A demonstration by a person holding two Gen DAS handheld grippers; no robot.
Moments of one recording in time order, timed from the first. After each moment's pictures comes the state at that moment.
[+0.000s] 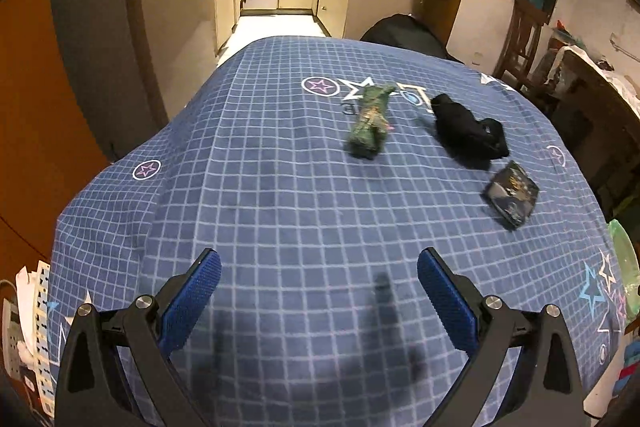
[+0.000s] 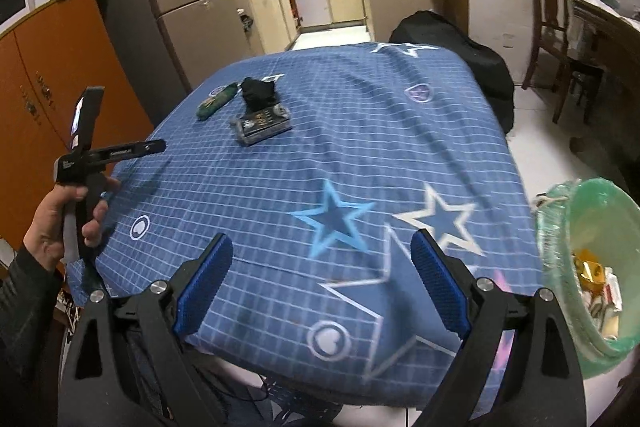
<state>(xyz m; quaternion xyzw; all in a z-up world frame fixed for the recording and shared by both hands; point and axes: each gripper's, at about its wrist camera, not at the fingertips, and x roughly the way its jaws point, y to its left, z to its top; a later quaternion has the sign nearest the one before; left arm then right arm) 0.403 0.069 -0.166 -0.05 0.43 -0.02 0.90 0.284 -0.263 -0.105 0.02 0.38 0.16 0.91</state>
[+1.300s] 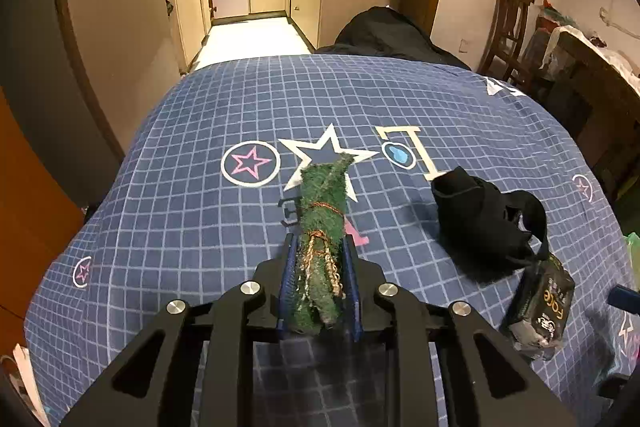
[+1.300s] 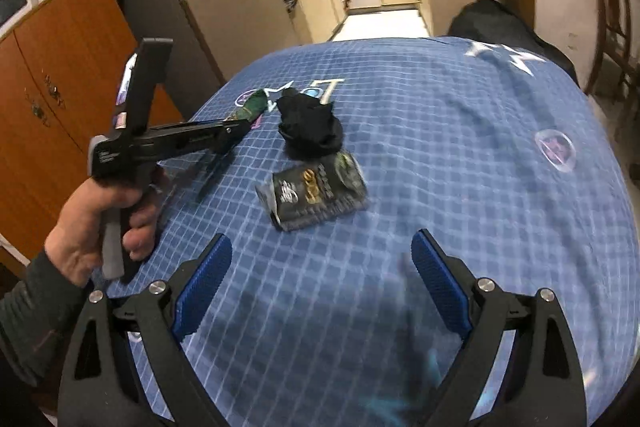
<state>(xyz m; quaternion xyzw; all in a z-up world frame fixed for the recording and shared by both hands) 0.541 0.013 -0.181 -0.01 0.43 -0.05 0.90 0.422 -0.182 -0.123 0.01 0.41 0.25 0.88</state>
